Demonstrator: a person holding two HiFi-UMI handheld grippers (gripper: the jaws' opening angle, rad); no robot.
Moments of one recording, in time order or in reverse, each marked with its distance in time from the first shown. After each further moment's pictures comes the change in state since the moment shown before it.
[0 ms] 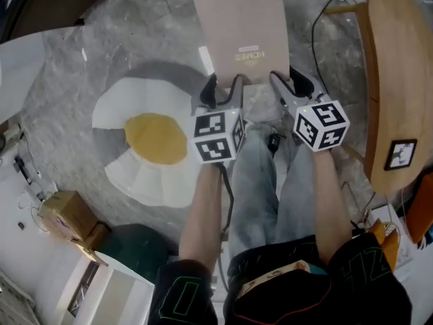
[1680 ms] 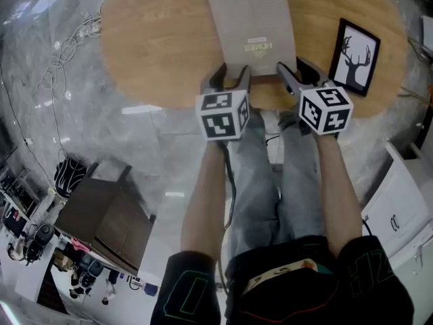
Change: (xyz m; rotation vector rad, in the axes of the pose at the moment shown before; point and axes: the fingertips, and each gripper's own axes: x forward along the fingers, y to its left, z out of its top) left arm 0.283 -0.623 -0.074 0.930 0.507 -0.851; right arm -0.357 -0.476 -0.138 0.864 -0.394 -0.906
